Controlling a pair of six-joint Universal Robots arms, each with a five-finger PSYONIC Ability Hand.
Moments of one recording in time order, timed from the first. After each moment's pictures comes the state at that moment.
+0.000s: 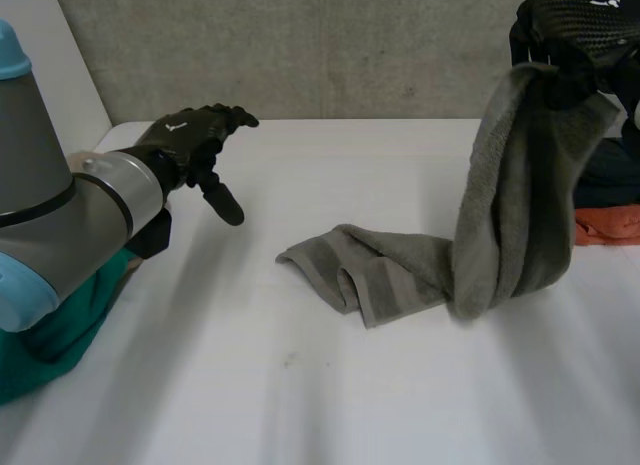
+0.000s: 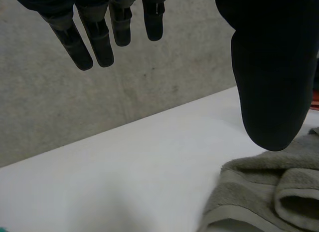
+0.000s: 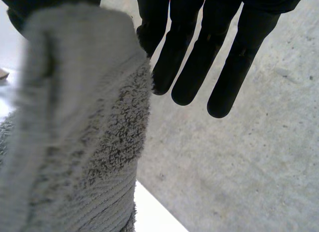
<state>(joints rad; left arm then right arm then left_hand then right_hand) 4.29 -1.89 -1.26 2.93 -1.45 3.11 1.78 -1.49 1.24 0.17 1.24 2.86 0.20 0.21 0.31 0.20 0.05 1.15 1.19 1.19 1.20 0.99</state>
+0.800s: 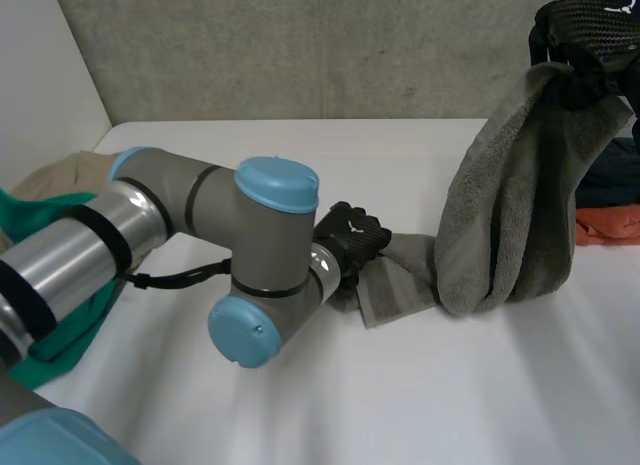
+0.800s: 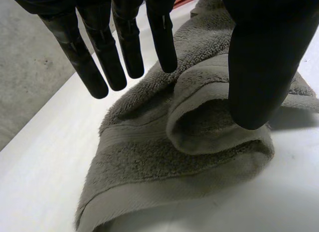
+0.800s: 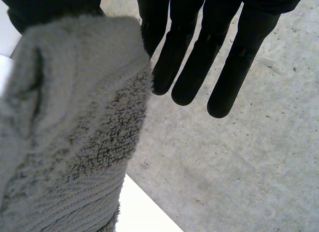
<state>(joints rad) 3.92 -2.55 -0.70 2.86 -1.54 3.60 1.73 -1.45 1.25 0.12 1.25 2.82 0.55 0.55 0.56 0.55 0.37 1.15 1.19 1.19 1.20 0.99</state>
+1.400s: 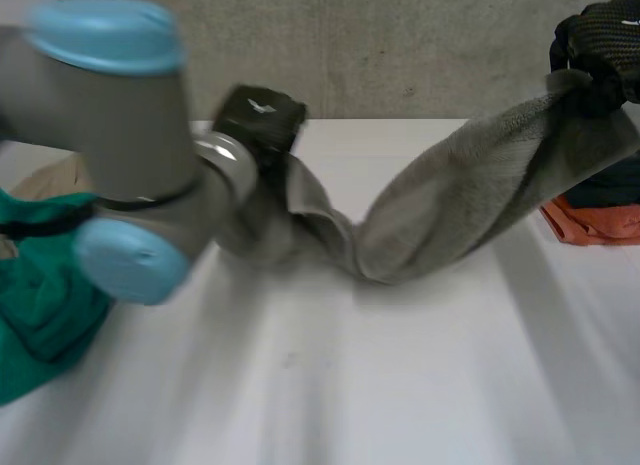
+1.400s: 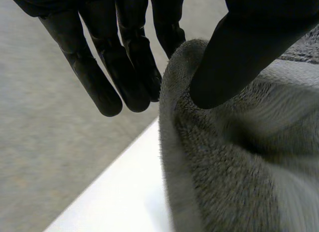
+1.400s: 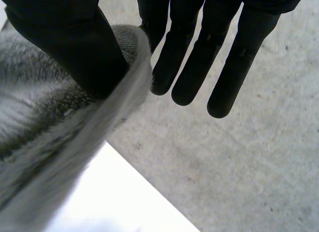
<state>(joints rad) 4.07 -2.14 -0.87 2.87 -1.66 3.50 1.68 -1.43 1.24 0.15 1.25 2.80 1.15 1.19 1.19 1.20 1.00 1.15 1.19 1.19 1.20 0.99</state>
